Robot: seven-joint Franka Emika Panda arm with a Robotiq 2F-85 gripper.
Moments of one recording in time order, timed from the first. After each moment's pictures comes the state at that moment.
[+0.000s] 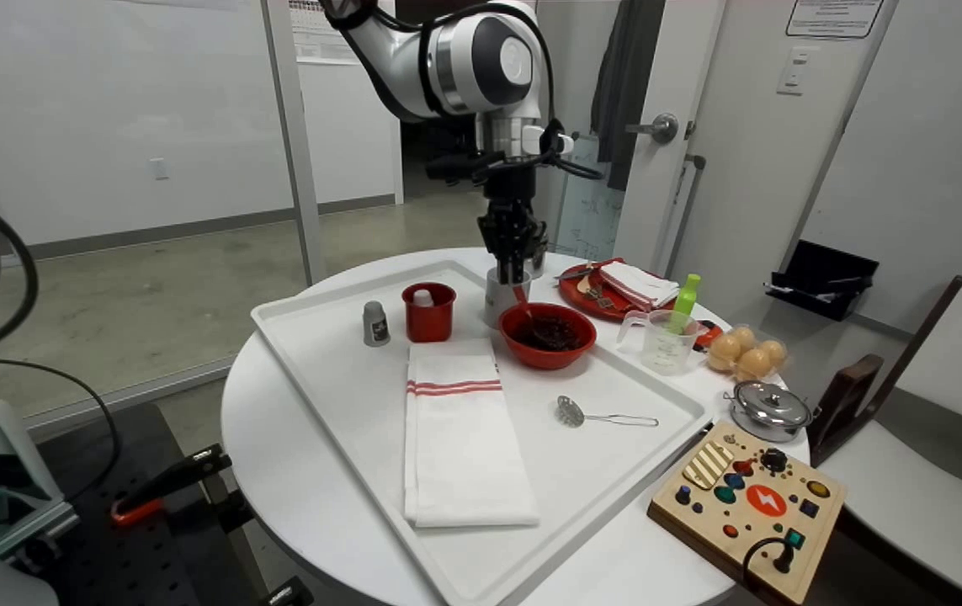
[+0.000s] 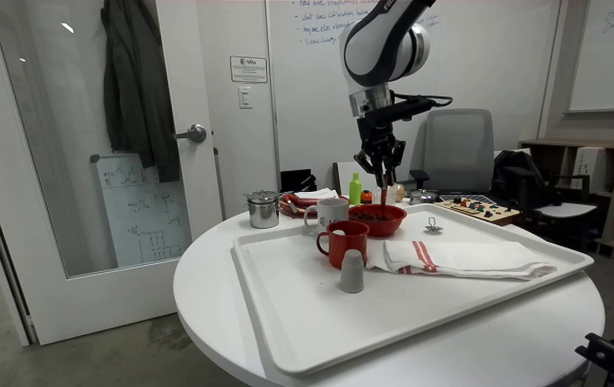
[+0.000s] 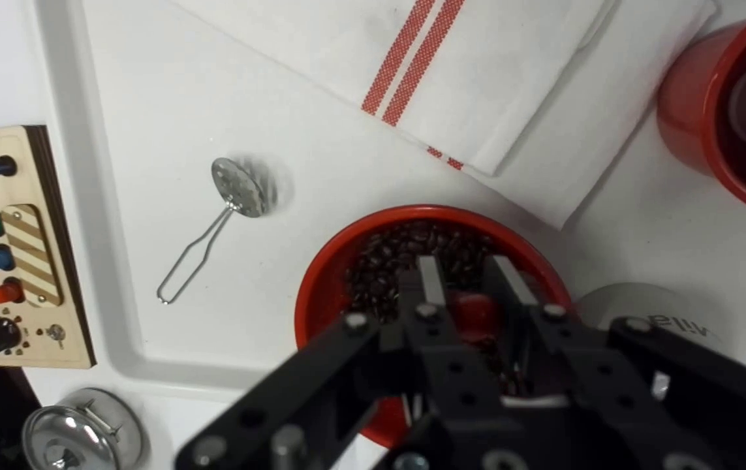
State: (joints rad) arm 0.12 0.49 -0.03 -1.78 -0.25 2.16 0.41
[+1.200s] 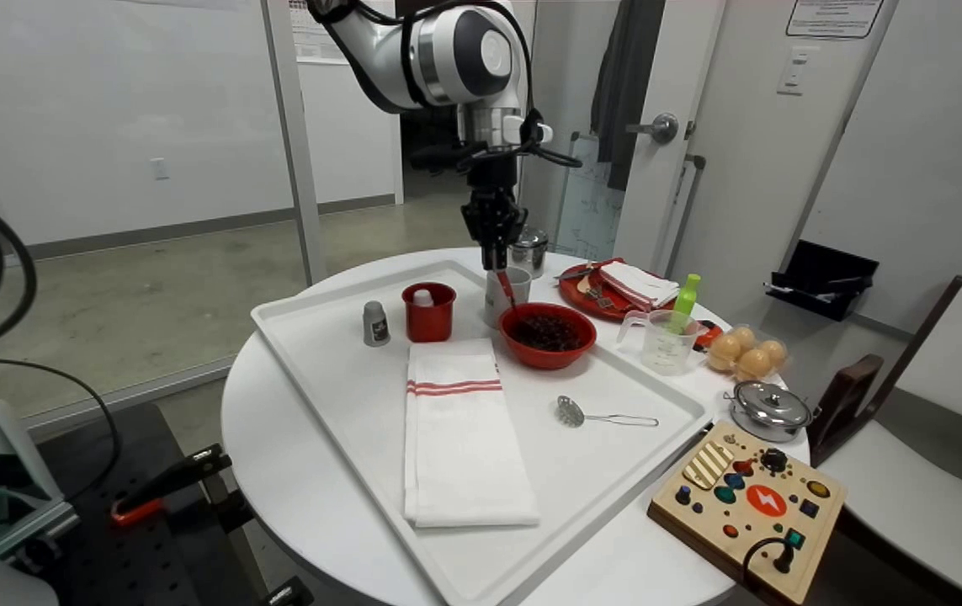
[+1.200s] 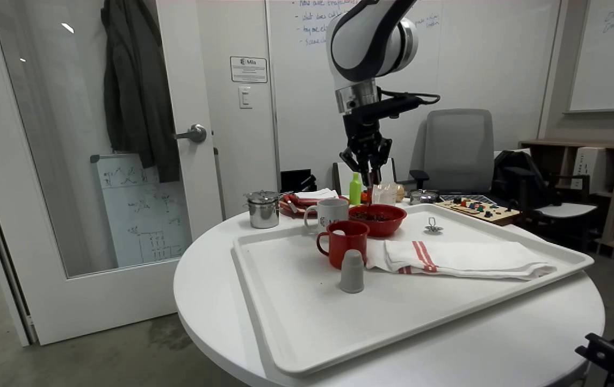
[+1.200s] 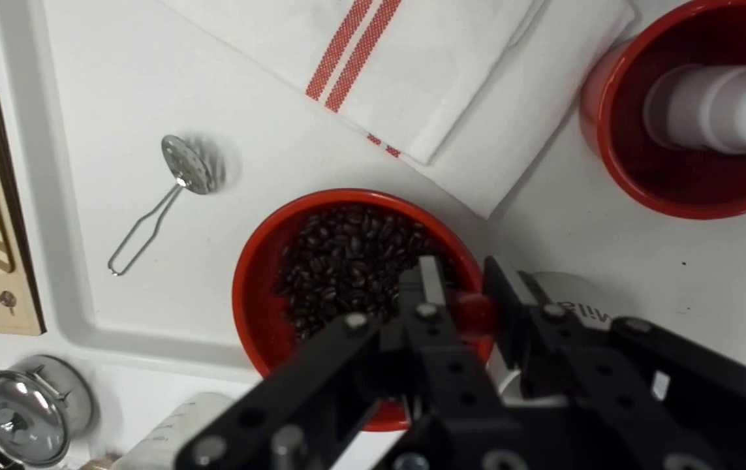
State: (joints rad) arm 0.17 0.49 -0.01 -1.76 -0.25 2.16 0.41
